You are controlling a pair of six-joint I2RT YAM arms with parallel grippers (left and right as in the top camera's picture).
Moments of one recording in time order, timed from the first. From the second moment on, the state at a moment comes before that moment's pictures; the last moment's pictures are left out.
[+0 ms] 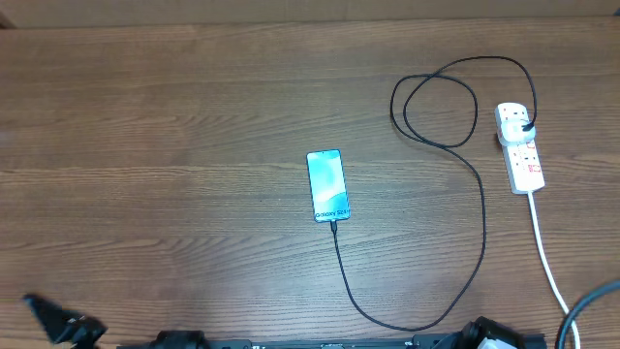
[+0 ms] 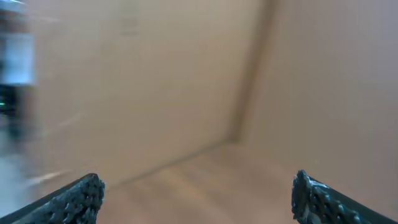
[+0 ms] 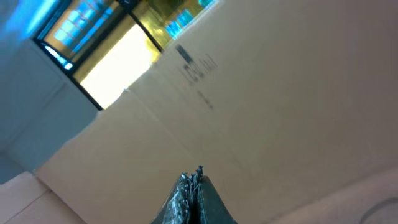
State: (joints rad) left arm -0.02 0.01 0.95 -0.81 -0.79 -0.12; right arm -0.44 0.91 1.85 -0.75 -0.50 0.78
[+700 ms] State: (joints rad) left arm -0.02 0.01 0.22 -0.21 -0.07 -0.21; right arm -0.44 0.81 1.85 -0.73 -0.48 0.78
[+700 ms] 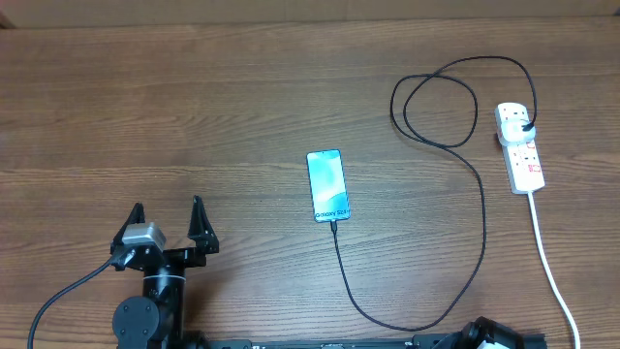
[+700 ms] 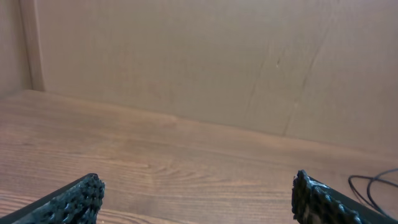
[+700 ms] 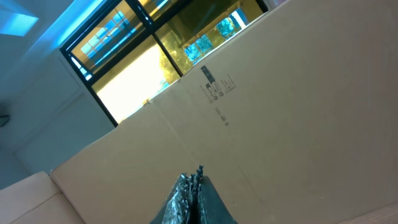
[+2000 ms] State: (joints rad) left arm -0.02 0.01 0.09 -0.20 -0.07 -0.23; right arm -0.44 0.78 1.85 -0.72 -0.45 0.78
